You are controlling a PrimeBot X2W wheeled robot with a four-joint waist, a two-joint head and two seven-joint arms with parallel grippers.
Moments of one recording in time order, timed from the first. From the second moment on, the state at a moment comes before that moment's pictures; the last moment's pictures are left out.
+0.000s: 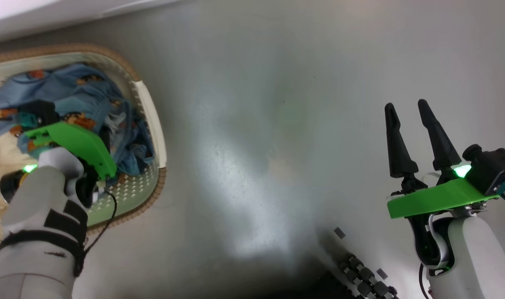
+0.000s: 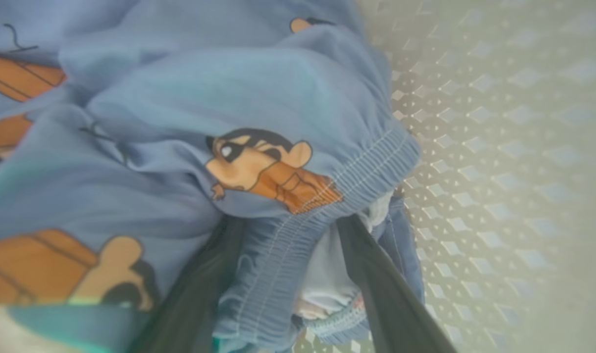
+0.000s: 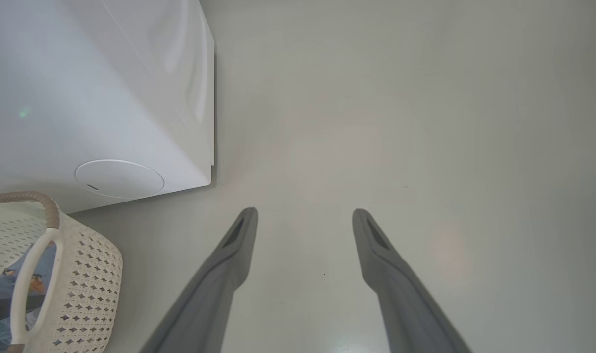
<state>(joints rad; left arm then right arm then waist) -1.01 0.18 -0.19 1.29 -0.51 -0.06 0.14 -0.29 -0.04 0.03 0.09 0.31 0.13 -0.16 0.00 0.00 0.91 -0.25</state>
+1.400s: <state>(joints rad) -0.94 0.10 -0.25 1.23 -0.48 0.01 -0.25 -0.25 -0.04 -0.07 0.02 0.27 0.13 -0.13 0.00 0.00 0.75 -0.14</state>
